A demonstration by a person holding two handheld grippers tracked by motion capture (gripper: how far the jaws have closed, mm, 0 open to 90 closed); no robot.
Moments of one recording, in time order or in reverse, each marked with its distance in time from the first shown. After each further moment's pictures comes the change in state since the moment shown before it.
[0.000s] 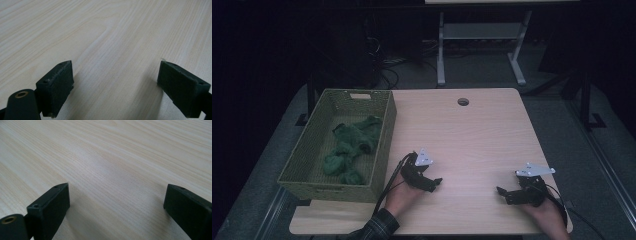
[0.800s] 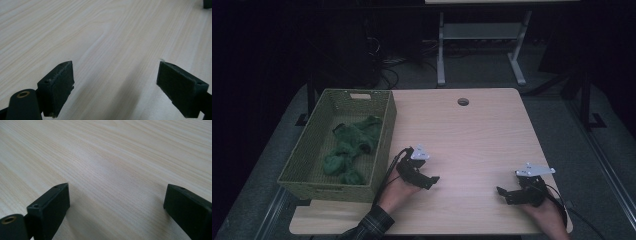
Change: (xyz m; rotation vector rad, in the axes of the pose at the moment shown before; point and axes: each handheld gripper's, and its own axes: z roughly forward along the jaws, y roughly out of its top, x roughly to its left) left arm 0.006 0.016 -0.024 0.039 -0.057 -0.026; right arm 0.000 0.000 0.000 0.003 0.001 0.001
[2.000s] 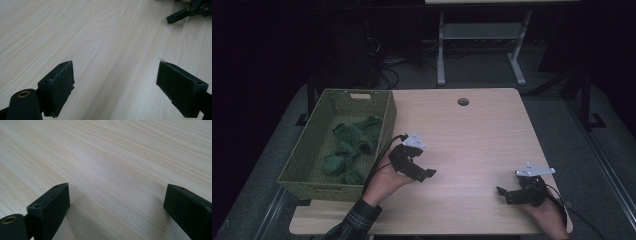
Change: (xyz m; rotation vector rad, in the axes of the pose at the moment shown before) left arm 0.005 0.037 -0.052 0.008 -0.081 0.051; right arm 0.000 0.000 0.000 -0.001 -0.001 0.000
